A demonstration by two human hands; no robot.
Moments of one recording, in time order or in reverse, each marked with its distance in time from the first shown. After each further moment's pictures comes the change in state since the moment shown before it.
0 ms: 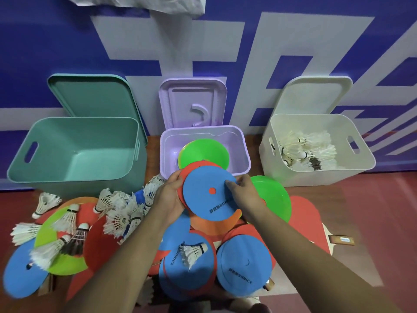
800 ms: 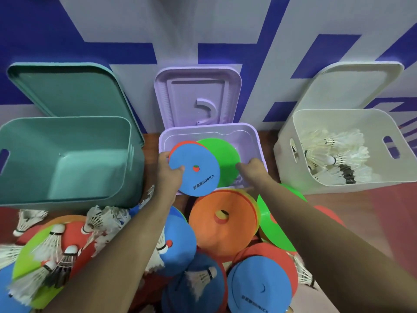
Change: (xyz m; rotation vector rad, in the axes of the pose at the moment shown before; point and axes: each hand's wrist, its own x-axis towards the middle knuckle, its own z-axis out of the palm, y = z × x) left_hand 0.126 0.022 -0.020 0.553 0.378 0.284; right_hand 0.144 -0.034 0.014 -0.396 0.052 0.097
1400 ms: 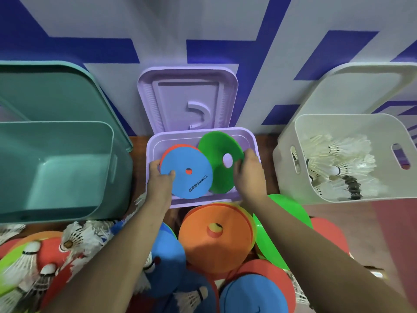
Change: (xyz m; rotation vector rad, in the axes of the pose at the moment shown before) left_hand 0.040 -0.032 0.023 -0.138 0.053 -0.214; right_hand 0.011 -0.004 0.007 -0.159 0.298 -0.379
